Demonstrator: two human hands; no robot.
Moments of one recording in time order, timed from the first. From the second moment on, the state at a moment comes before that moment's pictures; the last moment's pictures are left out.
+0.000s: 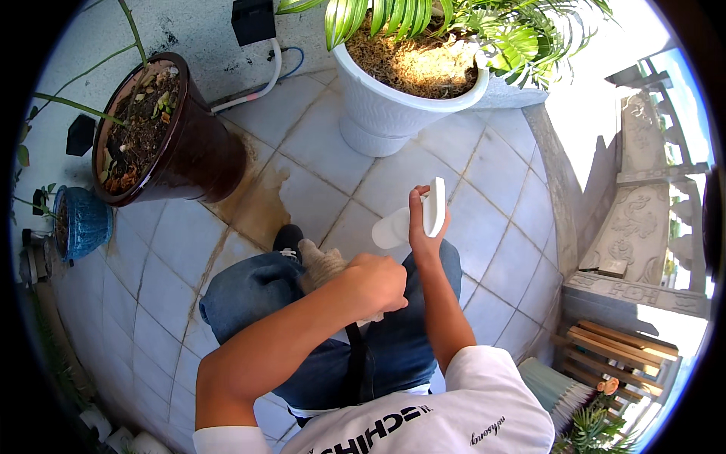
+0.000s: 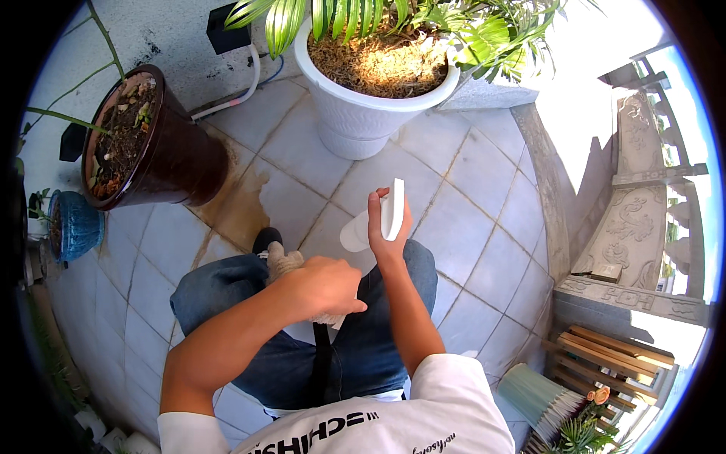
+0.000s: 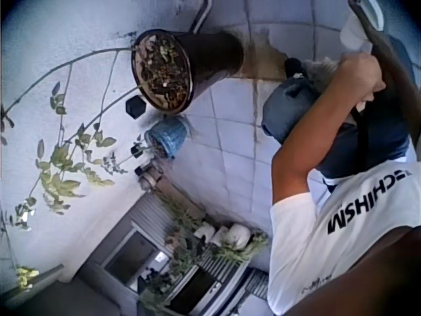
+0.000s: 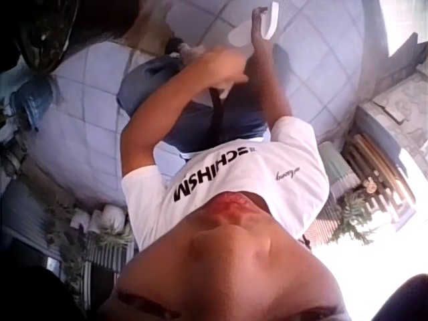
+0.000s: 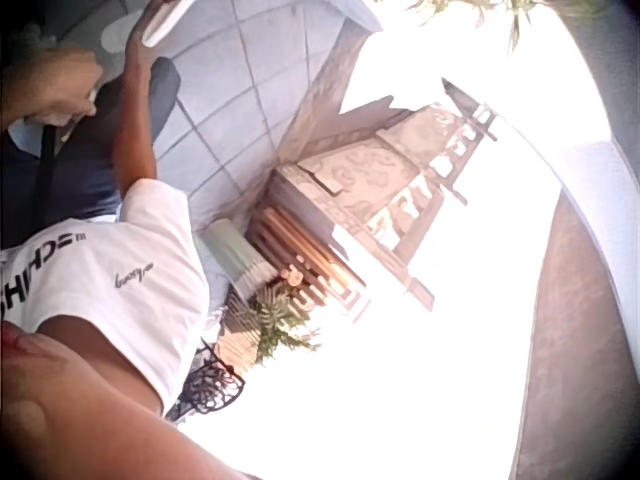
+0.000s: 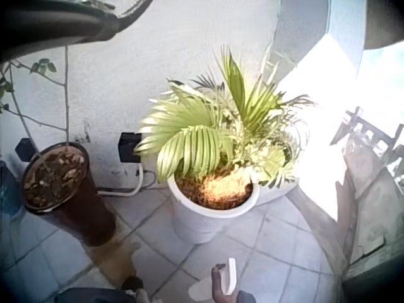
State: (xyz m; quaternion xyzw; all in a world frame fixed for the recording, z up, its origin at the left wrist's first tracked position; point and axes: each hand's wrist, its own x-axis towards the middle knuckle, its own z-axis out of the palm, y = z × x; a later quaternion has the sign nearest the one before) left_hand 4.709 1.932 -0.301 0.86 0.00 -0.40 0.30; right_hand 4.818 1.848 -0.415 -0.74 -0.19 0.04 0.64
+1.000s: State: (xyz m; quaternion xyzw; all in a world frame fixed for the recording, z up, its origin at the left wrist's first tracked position) left_hand 4.713 1.927 -0.284 0.78 -0.06 -0.48 0.39; right_hand 4.892 1.828 -0.400 -0.75 -0.11 0.05 0.65
